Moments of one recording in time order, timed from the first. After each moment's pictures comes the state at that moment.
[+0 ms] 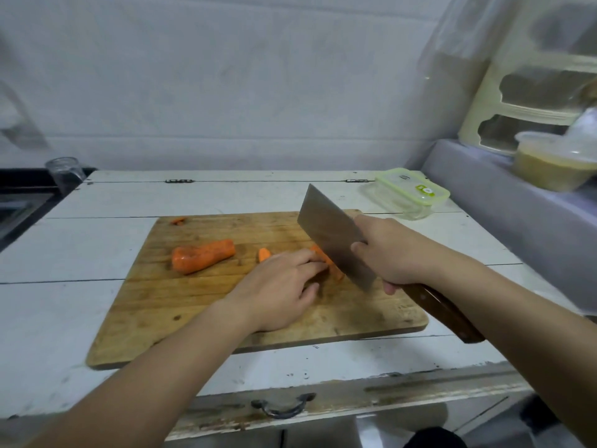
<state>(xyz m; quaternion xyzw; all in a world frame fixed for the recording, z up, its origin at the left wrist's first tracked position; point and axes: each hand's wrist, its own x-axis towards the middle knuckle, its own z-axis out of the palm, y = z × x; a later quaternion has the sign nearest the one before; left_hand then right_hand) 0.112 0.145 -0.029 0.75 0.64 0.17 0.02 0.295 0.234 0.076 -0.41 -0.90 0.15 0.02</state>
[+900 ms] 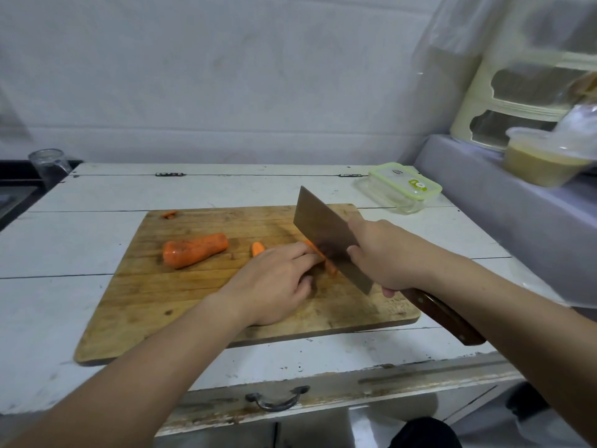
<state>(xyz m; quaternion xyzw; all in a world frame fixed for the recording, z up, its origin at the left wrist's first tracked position) 0.113 0.145 -0.027 0.76 0.63 0.18 0.02 0.297 0.217 0.080 -0.41 -0.90 0.11 -0.04</state>
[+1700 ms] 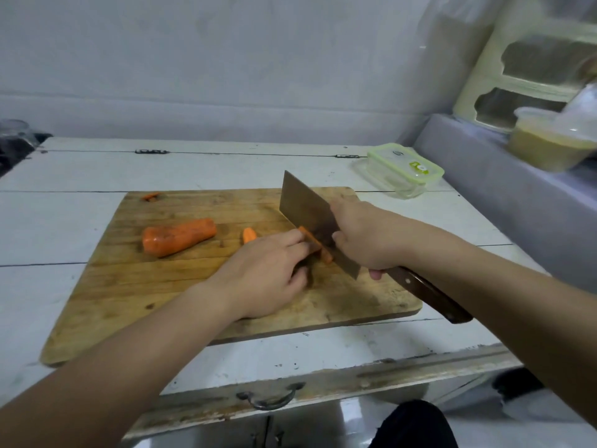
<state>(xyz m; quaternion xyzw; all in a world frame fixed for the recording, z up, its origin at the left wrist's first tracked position) 0.108 0.149 -0.031 0.76 0.62 0.19 0.03 0.268 0.236 0.068 -0.42 -0.89 0.14 -0.08</state>
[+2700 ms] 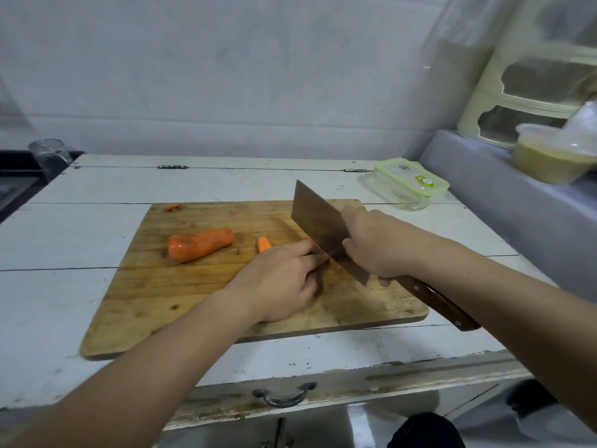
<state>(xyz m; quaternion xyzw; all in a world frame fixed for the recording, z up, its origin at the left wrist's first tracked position) 0.114 0.142 -0.027 0.75 0.63 0.18 0.03 0.273 0.218 0.081 -0.42 -0.90 0.07 -0.07</state>
